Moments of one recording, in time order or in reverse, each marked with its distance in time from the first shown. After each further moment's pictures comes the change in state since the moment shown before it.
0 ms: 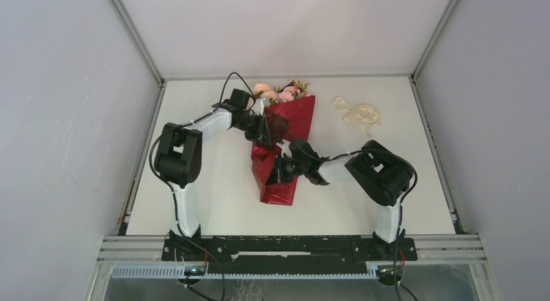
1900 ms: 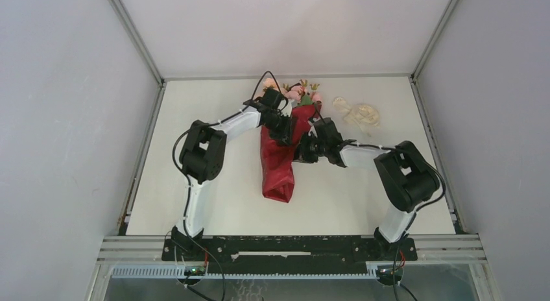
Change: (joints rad) left arm -0.204 0.185 0.281 -0.077 -0.192 -0.069; right arm -0.237 -0.152 0.051 -0.319 0.148 -0.072
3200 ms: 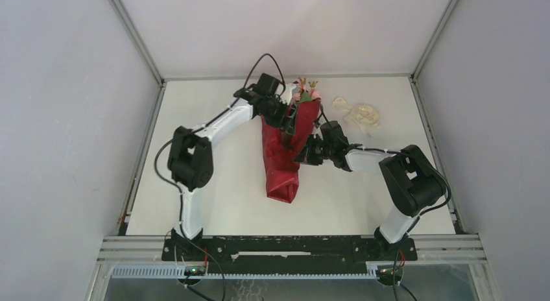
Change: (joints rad) left arm -0.006 -0.086 0.076 -0.103 -0.073 0.148; right arm -0.031 -0.087 -0.085 0.029 0.007 -0.029
